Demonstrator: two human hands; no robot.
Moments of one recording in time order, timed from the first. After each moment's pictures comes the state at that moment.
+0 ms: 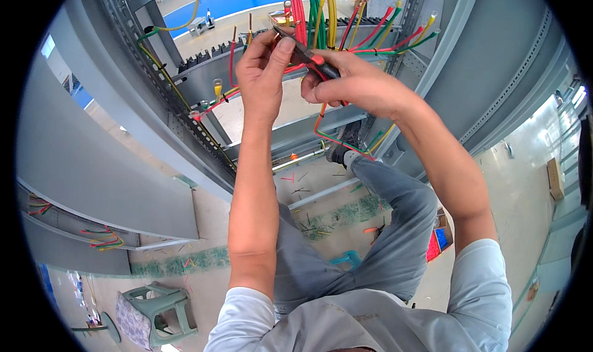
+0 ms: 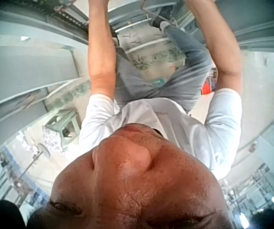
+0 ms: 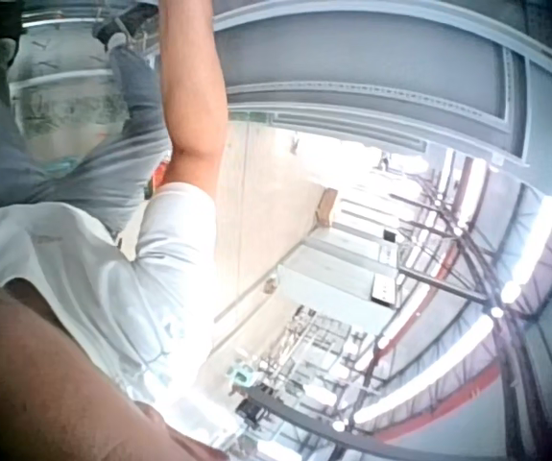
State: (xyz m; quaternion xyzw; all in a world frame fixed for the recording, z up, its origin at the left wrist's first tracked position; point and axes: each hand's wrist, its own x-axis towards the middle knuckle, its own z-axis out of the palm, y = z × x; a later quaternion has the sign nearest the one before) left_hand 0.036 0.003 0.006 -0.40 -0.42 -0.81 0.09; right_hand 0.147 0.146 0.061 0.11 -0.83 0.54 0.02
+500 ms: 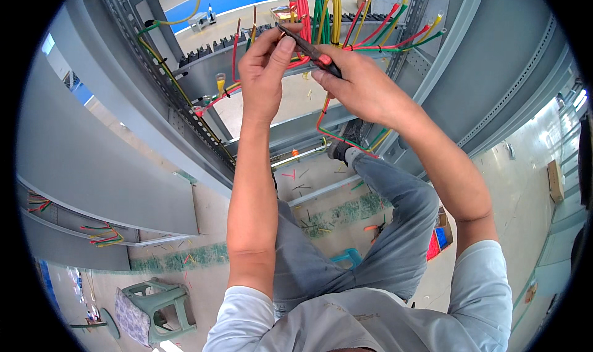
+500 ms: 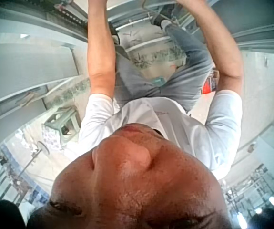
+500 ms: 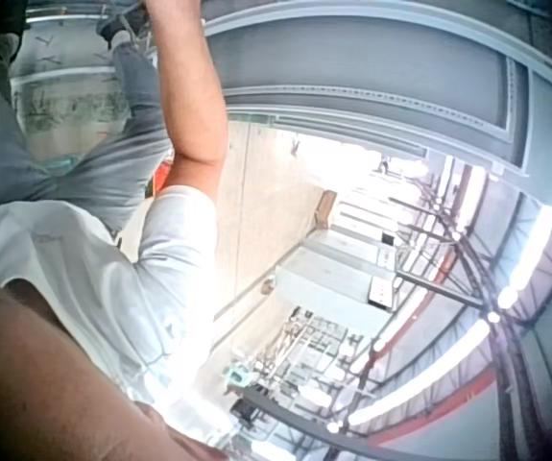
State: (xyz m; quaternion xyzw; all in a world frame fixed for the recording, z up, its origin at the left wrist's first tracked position) left_hand 0.026 -0.001 -0.004 -0.45 -0.42 -0.78 0.10; right_hand 0.152 0.134 0.054 0.06 -0.93 0.32 0.18
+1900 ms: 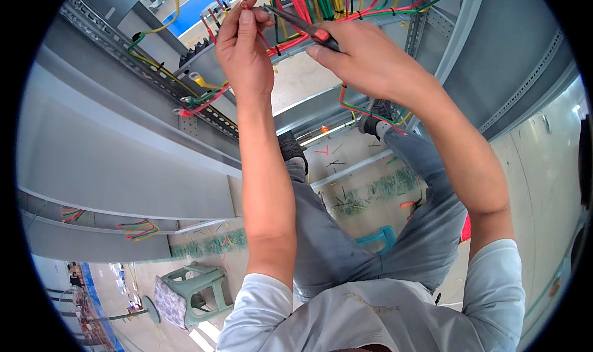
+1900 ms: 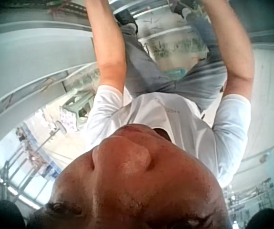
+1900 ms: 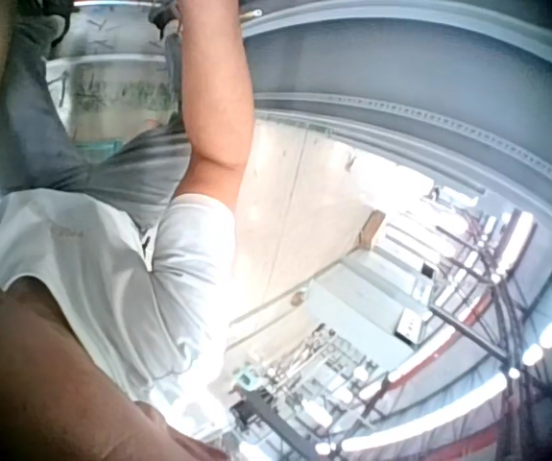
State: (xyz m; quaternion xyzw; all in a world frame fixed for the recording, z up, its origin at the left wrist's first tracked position) left_hand -0.008 0.009 -0.009 -0.43 -0.35 -0.82 0.11; right_hand 0.149 0.151 0.041 0.04 -0.94 0.29 0.19
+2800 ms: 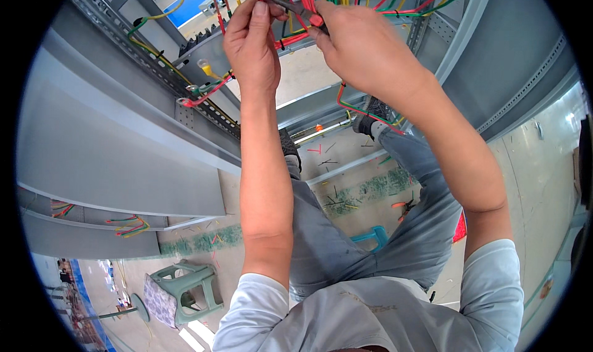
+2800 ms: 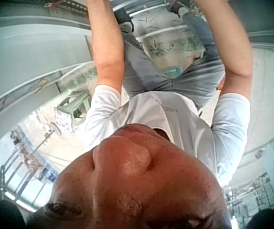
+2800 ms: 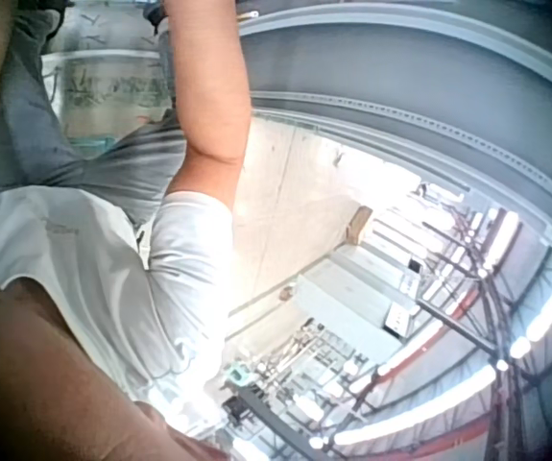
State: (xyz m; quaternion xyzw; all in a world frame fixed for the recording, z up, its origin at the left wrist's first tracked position) left_hand -0.004 0.006 -0.013 -0.46 -0.34 -0.82 0.09; right_hand 0.131 0.134 0.034 0.08 -0.92 0.13 0.36
